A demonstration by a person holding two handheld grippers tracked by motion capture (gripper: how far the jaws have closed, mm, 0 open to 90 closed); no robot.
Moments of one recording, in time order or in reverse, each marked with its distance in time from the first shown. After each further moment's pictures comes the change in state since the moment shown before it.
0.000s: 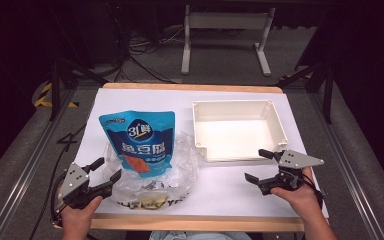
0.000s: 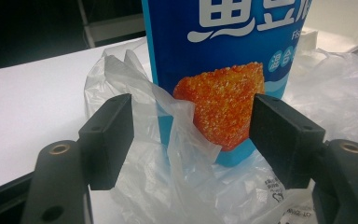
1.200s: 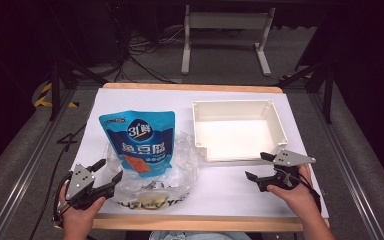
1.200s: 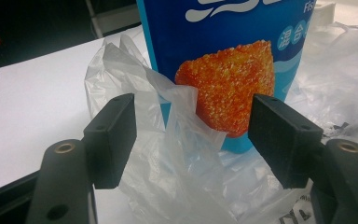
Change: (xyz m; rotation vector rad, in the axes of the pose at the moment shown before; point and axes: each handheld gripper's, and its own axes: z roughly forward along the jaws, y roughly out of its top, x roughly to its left) left arm -0.005 -0.001 0.004 0.055 0.029 0.042; right arm -0.008 -0.013 0.008 0.154 -0.116 0.025
